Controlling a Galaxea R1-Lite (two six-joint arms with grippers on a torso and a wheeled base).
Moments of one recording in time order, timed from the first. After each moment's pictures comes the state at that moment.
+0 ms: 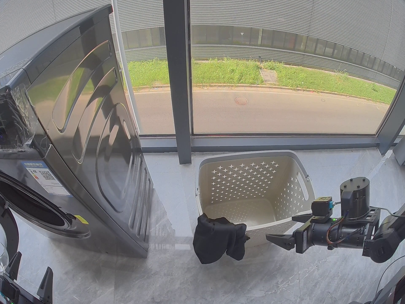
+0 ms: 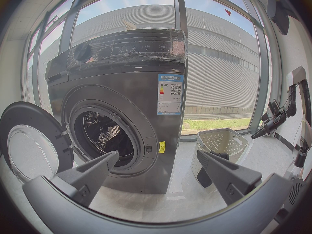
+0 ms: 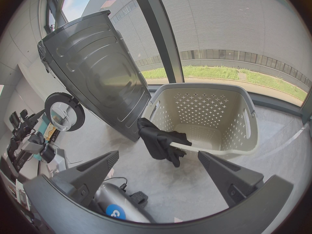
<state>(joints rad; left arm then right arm) 0.00 0.02 -0.02 0.00 0.01 -0.02 0.49 1.70 -0.34 -0.82 0.16 0.10</state>
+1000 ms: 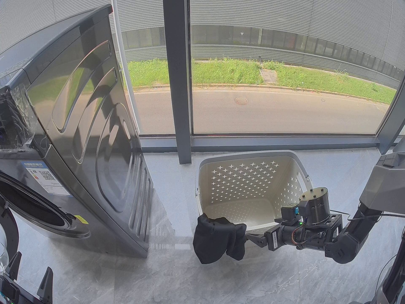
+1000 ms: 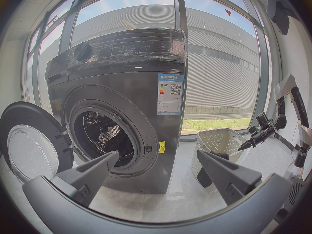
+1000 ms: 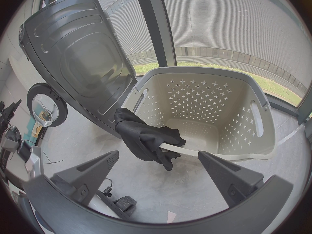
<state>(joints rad) 0.00 0.02 -0.02 0.00 0.01 -0.02 0.53 2.07 -0.47 -0.99 0.03 0.09</state>
